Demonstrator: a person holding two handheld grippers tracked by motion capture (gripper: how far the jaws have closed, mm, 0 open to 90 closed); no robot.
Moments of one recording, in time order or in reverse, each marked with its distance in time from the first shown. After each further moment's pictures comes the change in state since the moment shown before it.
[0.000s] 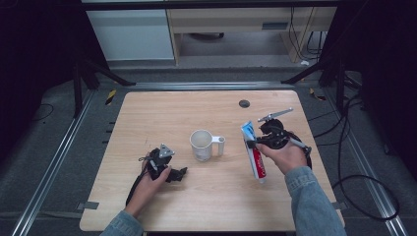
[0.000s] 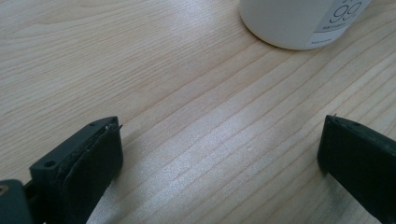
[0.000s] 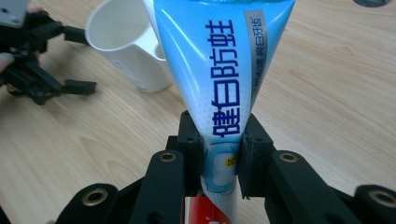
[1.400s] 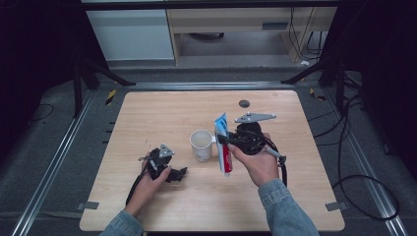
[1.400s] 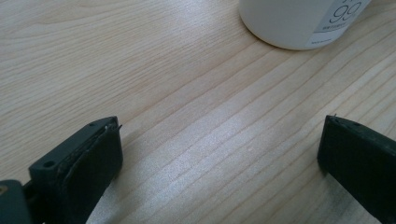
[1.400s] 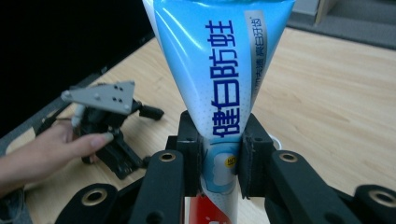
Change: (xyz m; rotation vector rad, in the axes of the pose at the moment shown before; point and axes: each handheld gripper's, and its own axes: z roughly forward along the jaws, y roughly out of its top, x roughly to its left) left arm 0.000 0.000 0.000 -0.003 -0.001 0.001; right arm 0.081 0.023 -0.001 -0.283 0.060 -0.040
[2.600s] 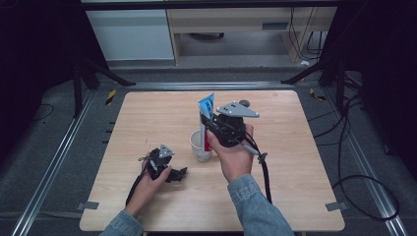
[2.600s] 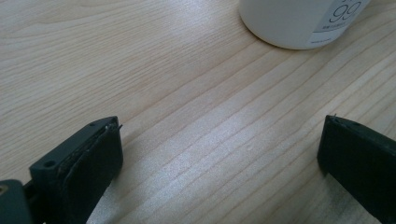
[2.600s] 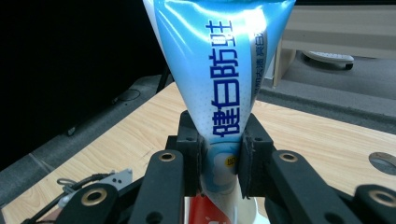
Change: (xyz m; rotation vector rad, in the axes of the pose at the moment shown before) left arm 0.000 0.000 0.000 0.002 0.002 0.001; right arm 0.046 0.036 0.017 -0.246 -0.153 -0.007
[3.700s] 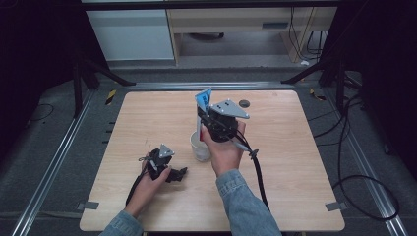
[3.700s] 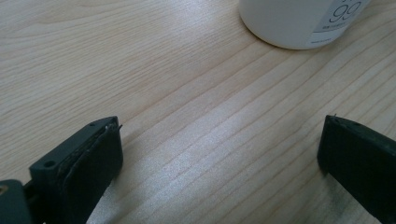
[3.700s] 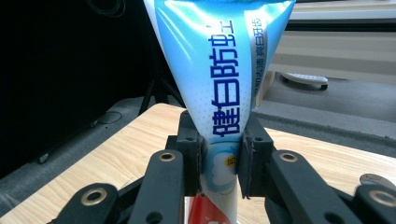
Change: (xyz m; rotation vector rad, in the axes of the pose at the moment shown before) left arm 0.000 0.000 0.000 0.000 -0.002 -0.002; right arm 0.001 -0.007 0.031 -0.106 -0.081 -0.011
